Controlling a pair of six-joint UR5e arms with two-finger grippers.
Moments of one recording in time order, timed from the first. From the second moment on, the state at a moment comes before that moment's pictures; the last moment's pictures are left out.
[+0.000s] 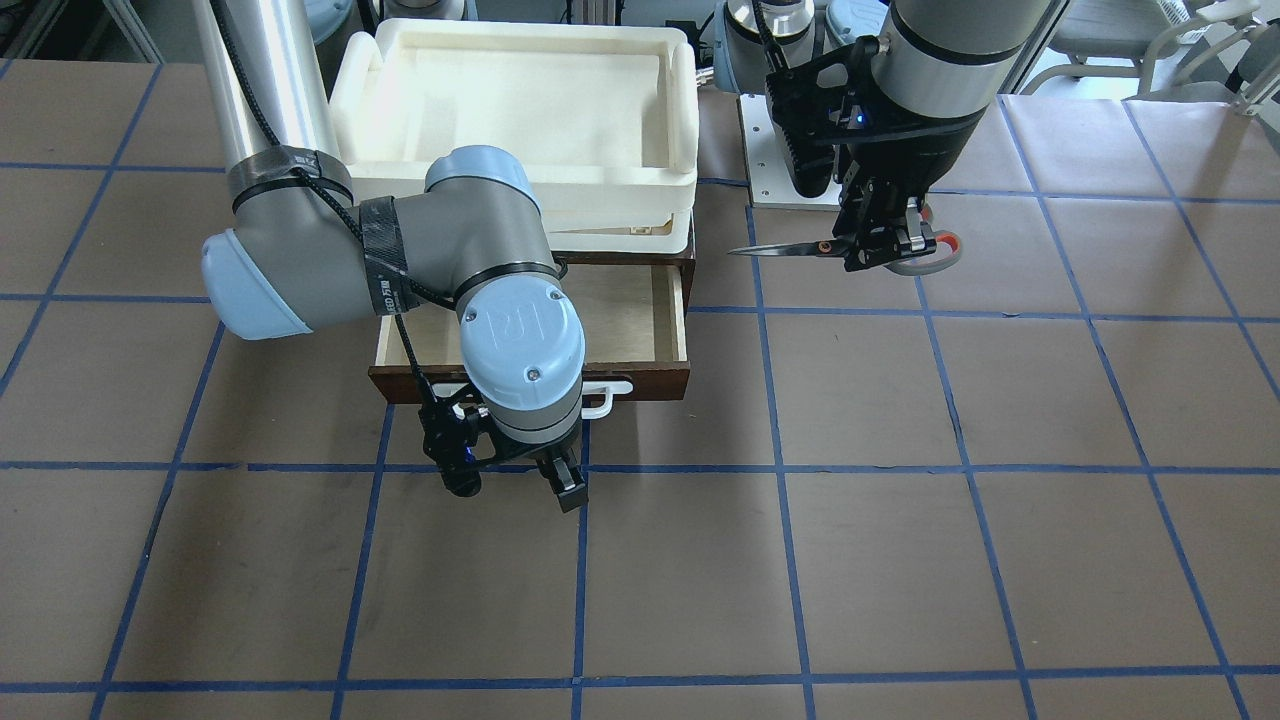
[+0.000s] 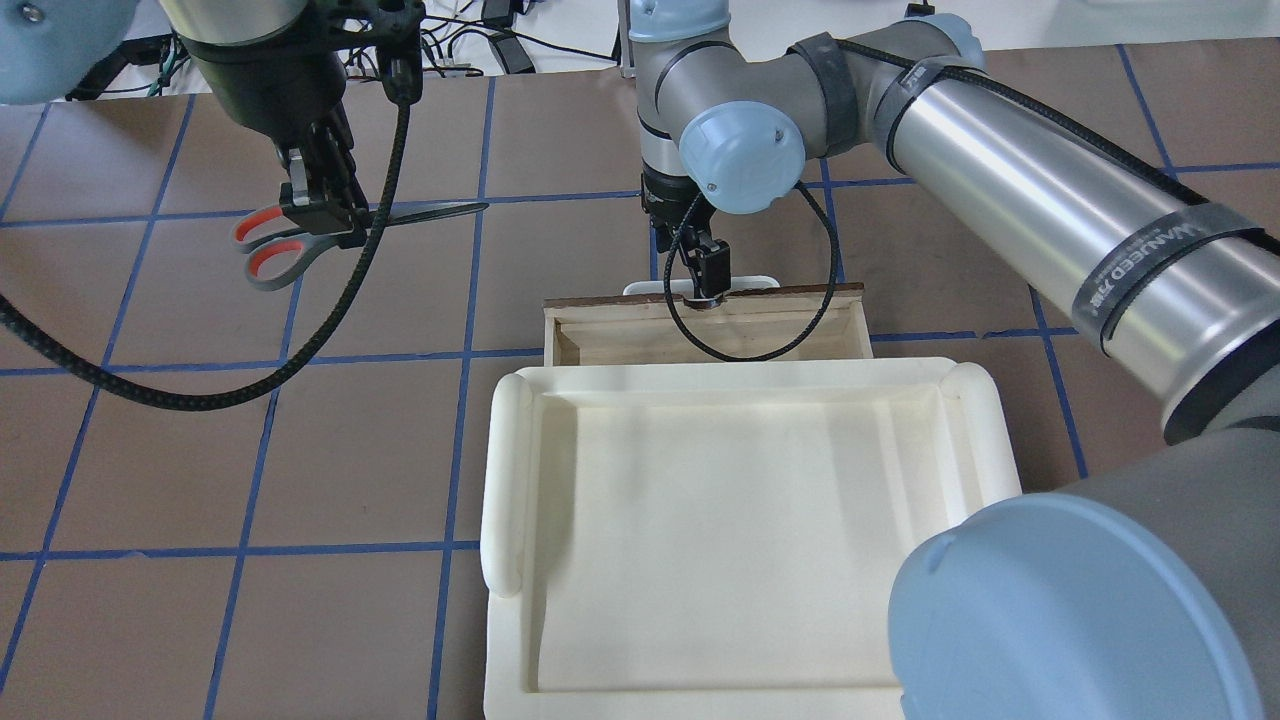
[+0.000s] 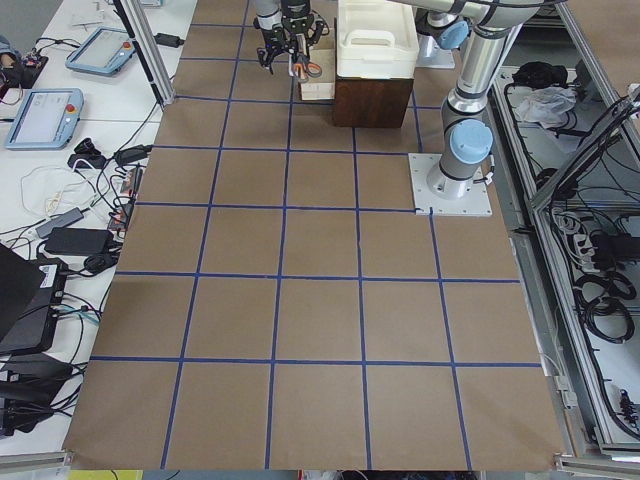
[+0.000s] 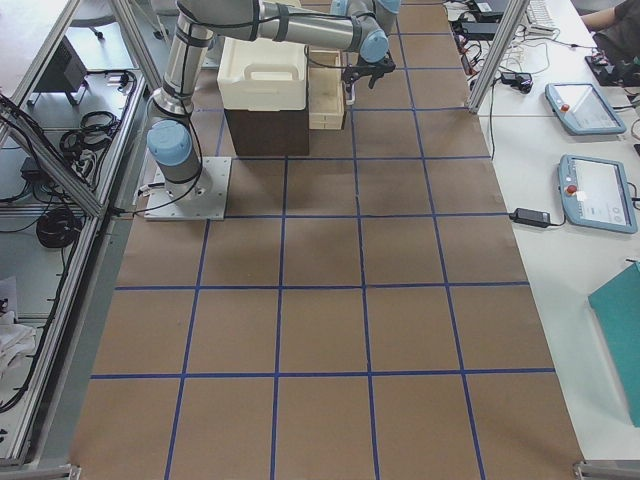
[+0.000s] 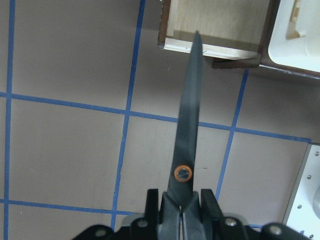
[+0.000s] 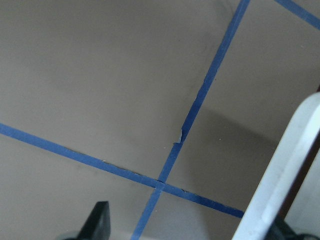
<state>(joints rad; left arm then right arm) -1.65 -1.67 -1.35 -1.78 1.64 1.31 1.88 -1.02 1.34 -1.74 -1.54 1.43</state>
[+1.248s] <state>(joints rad) -1.65 -1.67 -1.35 -1.78 1.64 1.30 1.86 -0.97 1.27 -1.75 -1.56 1.38</state>
